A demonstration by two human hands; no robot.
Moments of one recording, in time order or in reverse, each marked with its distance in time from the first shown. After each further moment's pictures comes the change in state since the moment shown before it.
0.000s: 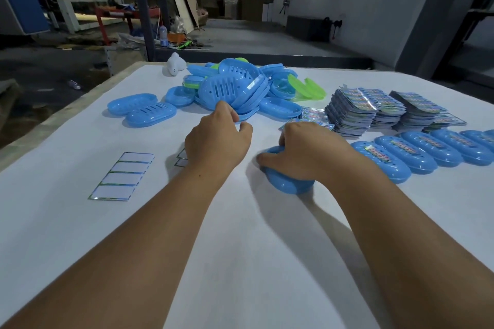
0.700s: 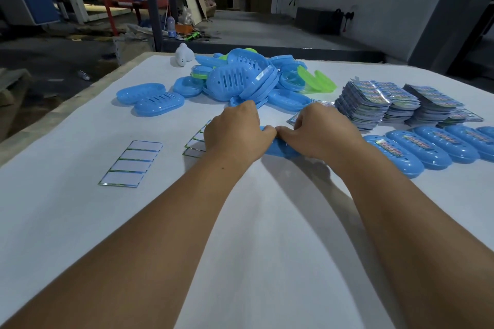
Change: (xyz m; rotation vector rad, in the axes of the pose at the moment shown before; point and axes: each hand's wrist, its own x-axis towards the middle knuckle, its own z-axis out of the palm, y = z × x) left_hand -0.007 0.013 0.003 0.073 -0.098 0.052; right_hand 0.019 0.009 0.008 0.168 0.121 0.147
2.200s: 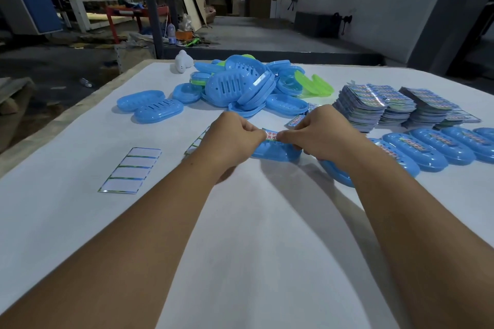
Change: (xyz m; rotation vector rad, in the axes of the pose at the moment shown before) left_hand 0.002 -0.011 -0.010 -0.442 -0.212 -0.116; right_hand -0.007 0.006 -0.019 0.401 -0.137 0.116
